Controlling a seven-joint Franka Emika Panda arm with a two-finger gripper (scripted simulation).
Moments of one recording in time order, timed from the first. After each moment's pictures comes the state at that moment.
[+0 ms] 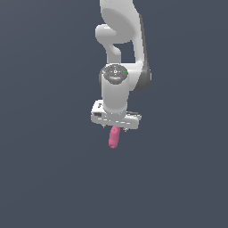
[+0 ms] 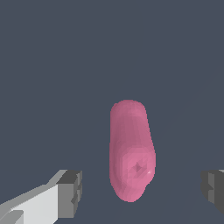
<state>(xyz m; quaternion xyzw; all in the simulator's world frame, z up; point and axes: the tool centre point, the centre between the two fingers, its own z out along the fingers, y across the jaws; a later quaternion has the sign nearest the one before) 0.017 0.004 0.143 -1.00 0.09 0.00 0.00</state>
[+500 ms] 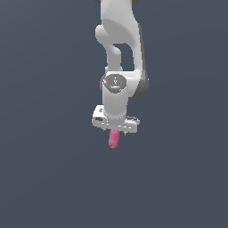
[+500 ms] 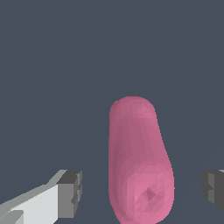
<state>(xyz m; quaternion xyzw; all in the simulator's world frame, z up) 0.016 0.004 0.112 -1.00 0.10 0.00 0.00</state>
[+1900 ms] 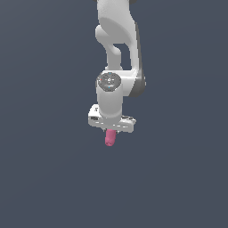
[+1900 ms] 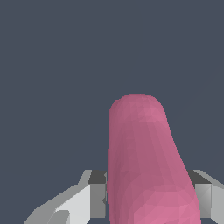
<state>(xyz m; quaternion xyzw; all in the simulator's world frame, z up) 0.016 -0.013 0.117 -1.00 0.10 0.00 0.00</state>
